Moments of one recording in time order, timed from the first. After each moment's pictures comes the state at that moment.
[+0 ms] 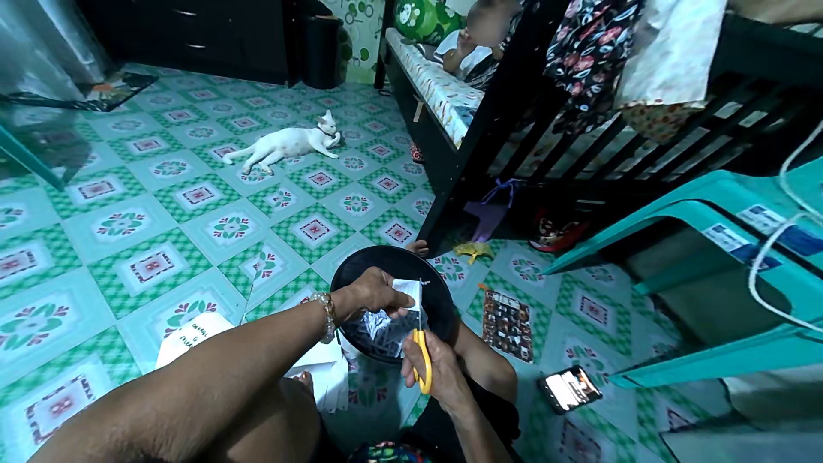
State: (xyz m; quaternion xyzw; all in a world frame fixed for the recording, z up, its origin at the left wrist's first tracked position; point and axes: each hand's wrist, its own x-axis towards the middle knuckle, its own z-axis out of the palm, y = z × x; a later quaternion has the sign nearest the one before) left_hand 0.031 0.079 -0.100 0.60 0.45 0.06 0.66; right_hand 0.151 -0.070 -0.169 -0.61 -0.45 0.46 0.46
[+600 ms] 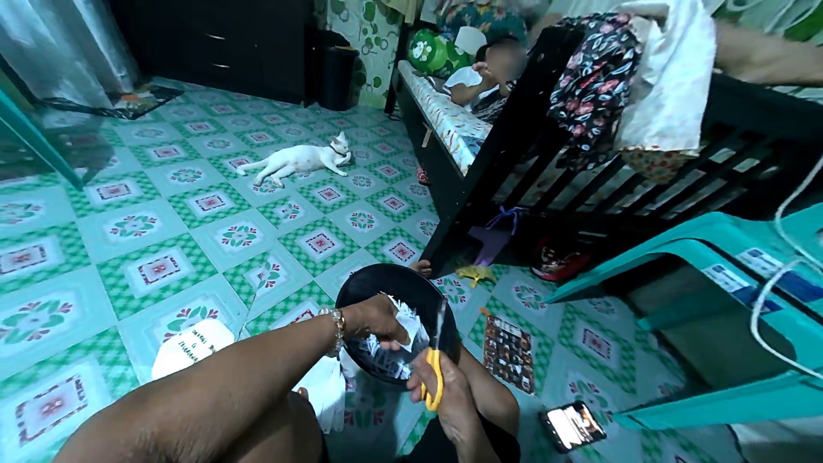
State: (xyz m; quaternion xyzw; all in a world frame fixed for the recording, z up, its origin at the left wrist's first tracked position) left_hand 0.025 0.080 -0.099 0.68 0.43 -0.06 0.60; right_hand 0.153 -0.070 -0.173 -0.60 -0.35 0.47 0.54
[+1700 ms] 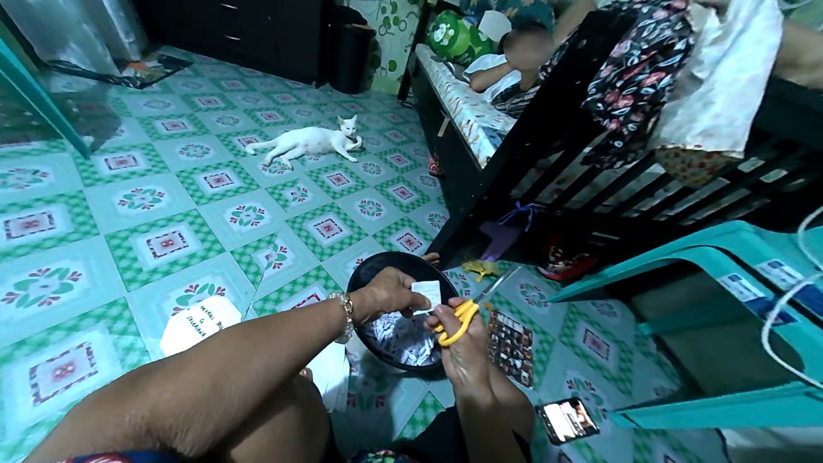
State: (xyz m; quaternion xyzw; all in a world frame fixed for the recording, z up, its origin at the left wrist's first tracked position) left_hand 0.014 0.076 -0.091 0.66 0.40 0.11 0.63; right_hand 0.139 -0.019 -0.146 -0.54 -0.25 0.38 0.71
